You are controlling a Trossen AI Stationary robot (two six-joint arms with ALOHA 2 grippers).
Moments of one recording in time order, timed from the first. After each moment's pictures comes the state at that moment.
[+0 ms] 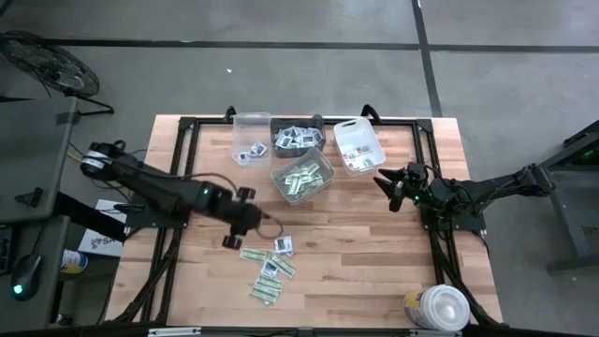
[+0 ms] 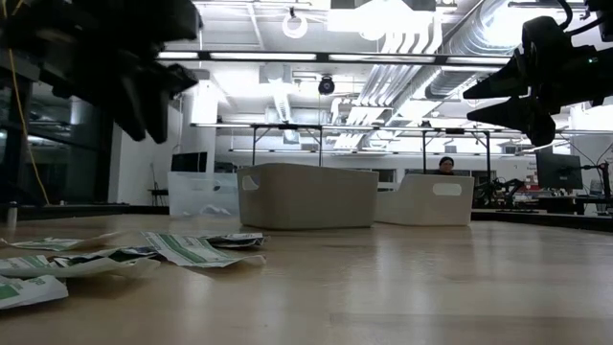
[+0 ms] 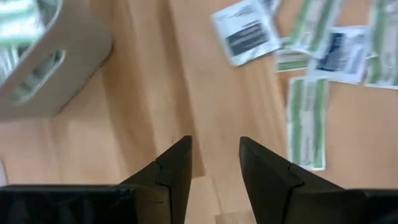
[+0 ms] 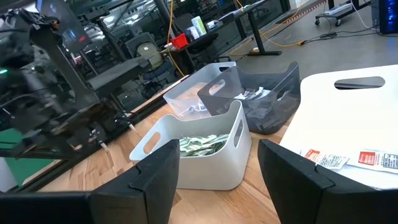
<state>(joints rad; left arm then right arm) -0.27 1.32 0.91 -0.71 -0.13 -0.02 0.17 0.30 0.08 0.09 0.67 0.54</state>
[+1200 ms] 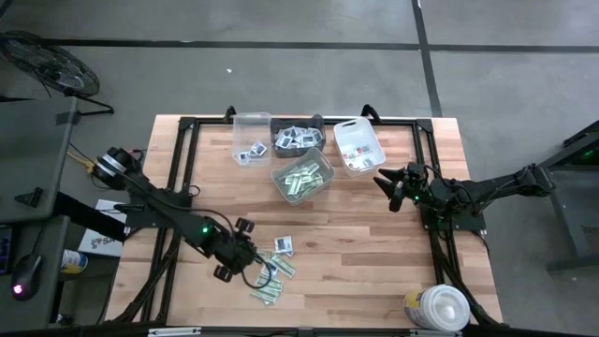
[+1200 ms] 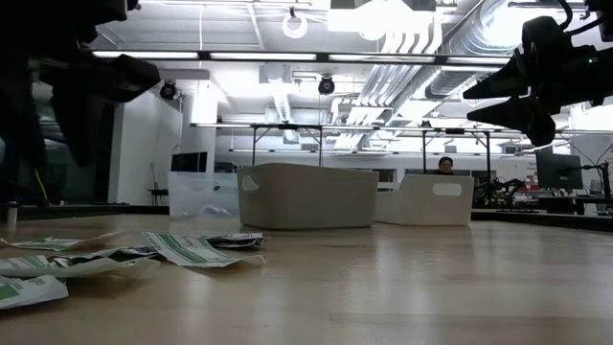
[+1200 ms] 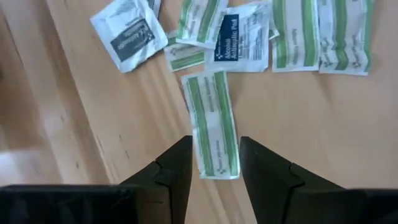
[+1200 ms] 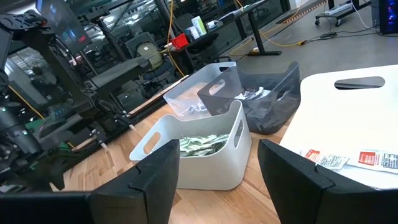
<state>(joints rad) -0.60 1.48 0.91 -0.61 -0.21 -0.17 0.17 0.30 0.08 0.09 0.67 0.54</state>
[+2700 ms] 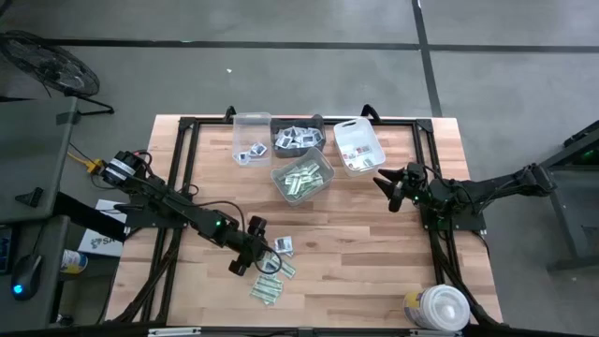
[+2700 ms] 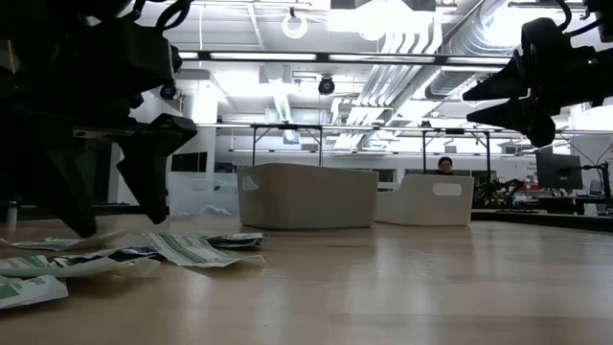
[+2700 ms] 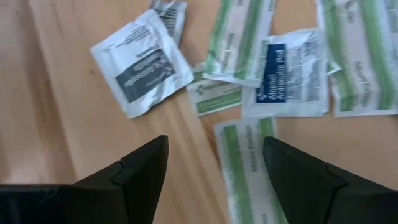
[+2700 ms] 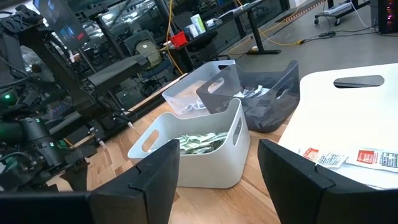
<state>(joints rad) -0.47 1.57 0.73 -0.17 -0.14 -0.02 0.17 0.31 0.08 0.09 0.67 0.54</state>
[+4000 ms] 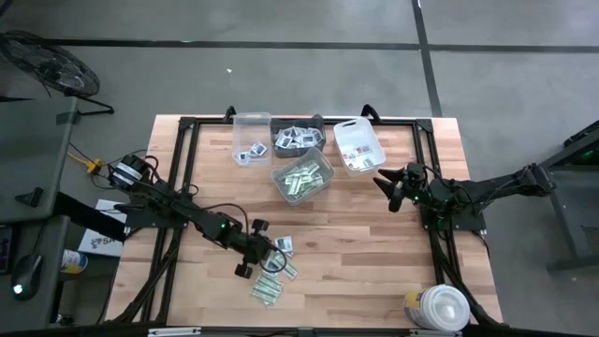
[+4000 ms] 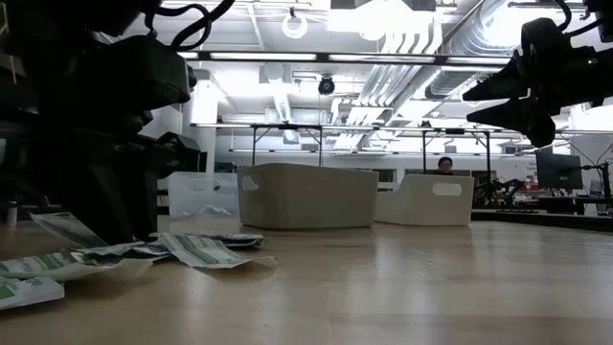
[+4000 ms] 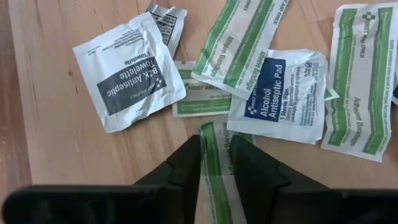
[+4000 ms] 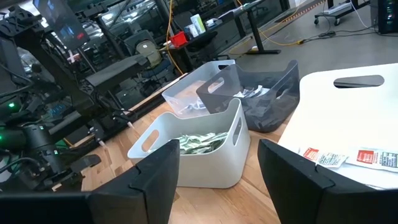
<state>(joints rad) -0.47 1.70 0.70 -0.08 -0.08 -0.16 0.17 0.31 0.08 0.09 0.67 0.54</state>
